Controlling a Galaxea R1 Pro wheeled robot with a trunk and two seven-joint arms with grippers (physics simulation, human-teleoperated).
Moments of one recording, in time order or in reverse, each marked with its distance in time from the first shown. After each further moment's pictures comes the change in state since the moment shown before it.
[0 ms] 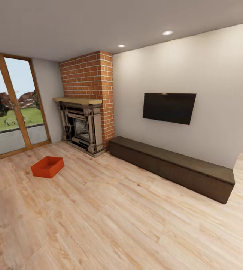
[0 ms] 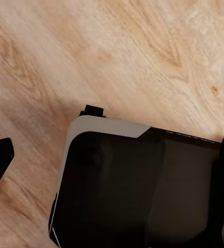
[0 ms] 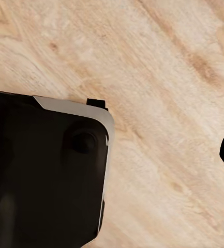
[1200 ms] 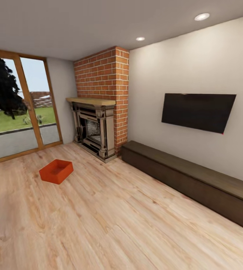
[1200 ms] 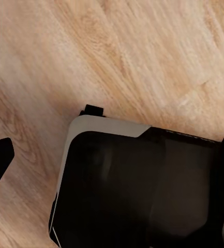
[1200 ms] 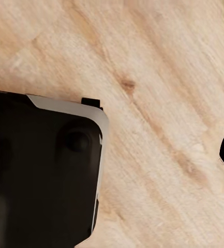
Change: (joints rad) left arm 0.000 0.000 0.000 0.000 -0.002 0.001 0.000; right arm 0.000 -0.010 0.005 0.000 0.003 0.001 -0.004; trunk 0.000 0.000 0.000
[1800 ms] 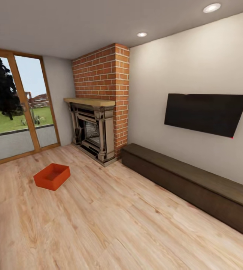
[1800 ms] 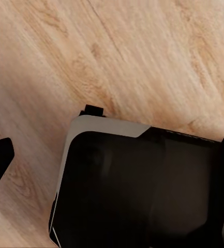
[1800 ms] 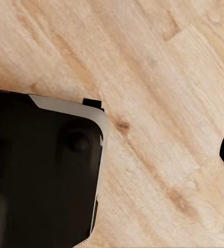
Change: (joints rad) left arm 0.000 0.000 0.000 0.000 0.000 0.000 0.000; right arm 0.000 -0.003 0.006 -0.001 0.011 -0.004 0.011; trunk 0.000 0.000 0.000
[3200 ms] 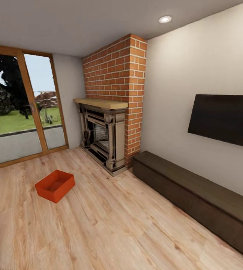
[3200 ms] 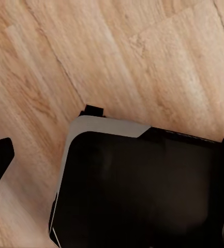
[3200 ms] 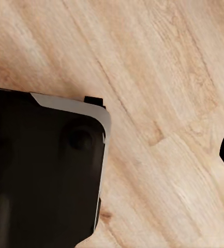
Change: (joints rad) left arm 0.000 0.000 0.000 0.000 0.000 -0.001 0.000; right arm 0.000 0.008 -0.002 0.000 -0.010 0.013 -0.009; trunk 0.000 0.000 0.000
